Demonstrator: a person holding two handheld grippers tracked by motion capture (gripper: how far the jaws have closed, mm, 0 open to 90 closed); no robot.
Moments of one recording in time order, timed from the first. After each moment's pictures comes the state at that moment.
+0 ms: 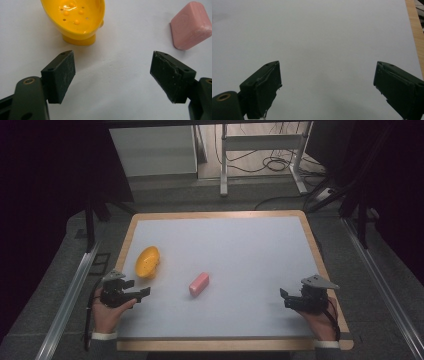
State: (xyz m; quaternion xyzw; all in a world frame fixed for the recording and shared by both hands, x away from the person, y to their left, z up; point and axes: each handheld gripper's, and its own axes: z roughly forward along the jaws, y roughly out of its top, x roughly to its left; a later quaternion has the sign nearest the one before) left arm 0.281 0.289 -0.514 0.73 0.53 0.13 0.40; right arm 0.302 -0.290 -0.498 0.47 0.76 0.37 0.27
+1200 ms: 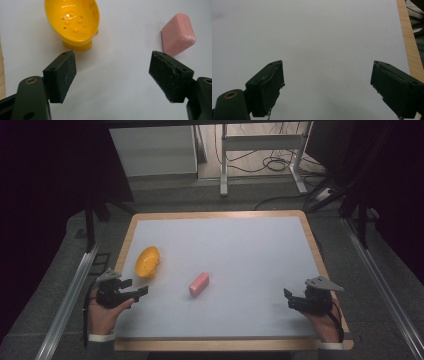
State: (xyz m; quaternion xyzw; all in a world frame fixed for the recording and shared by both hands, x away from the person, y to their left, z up) left arm 0.270 0.285 -0.495 0.73 0.54 0.13 0.41; right arm 0.297 -0.297 -0.495 0.47 0.75 0.37 0.28
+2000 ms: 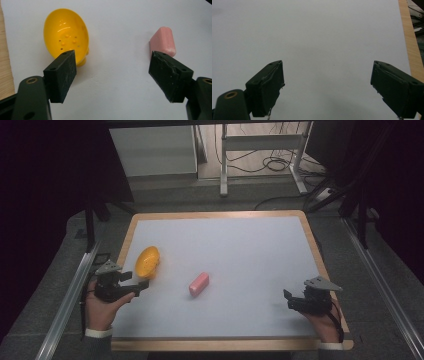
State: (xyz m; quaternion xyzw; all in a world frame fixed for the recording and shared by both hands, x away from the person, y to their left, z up) left arm 0.271 0.273 -0.454 0.74 0.52 0.15 0.41; right arm 0.297 -0.296 -0.496 0.47 0.76 0.36 0.28
